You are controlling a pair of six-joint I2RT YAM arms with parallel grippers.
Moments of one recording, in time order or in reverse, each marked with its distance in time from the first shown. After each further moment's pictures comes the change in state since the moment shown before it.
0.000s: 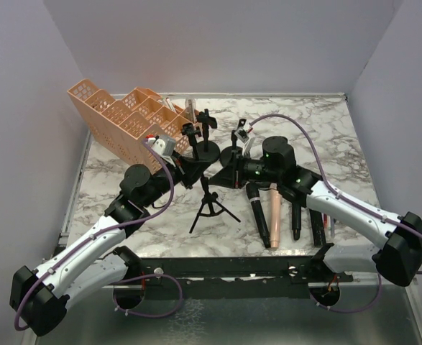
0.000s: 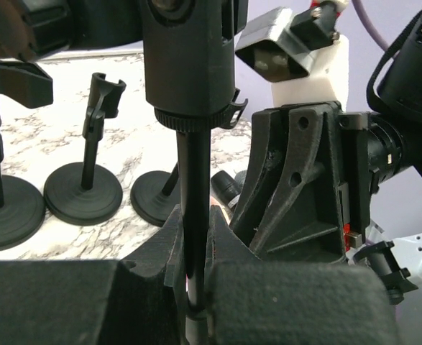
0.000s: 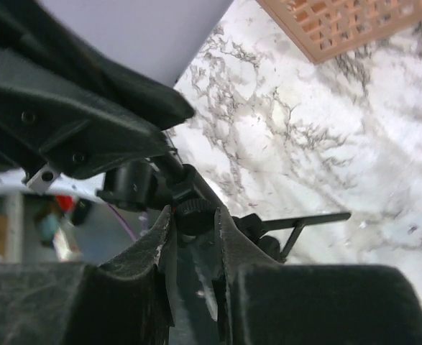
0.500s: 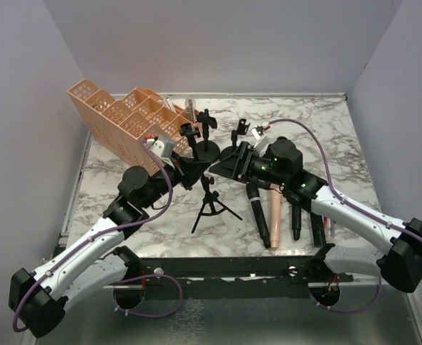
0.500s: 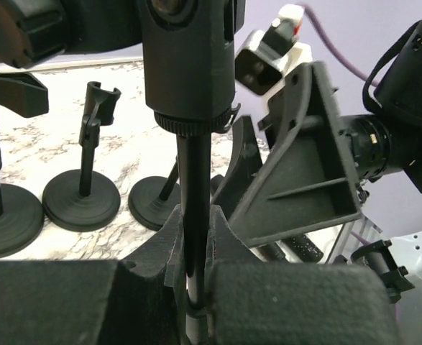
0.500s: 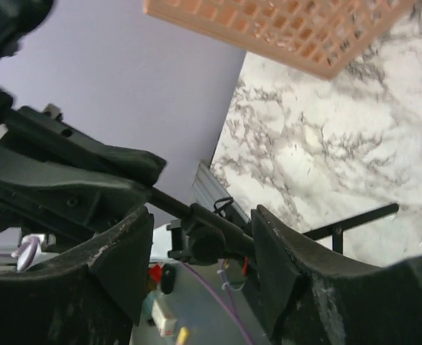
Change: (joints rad) left arm -0.003 -0.016 0.000 -0.006 -0.030 0.018; right arm 0.001 -0.041 -0.069 0.084 0.170 0.533
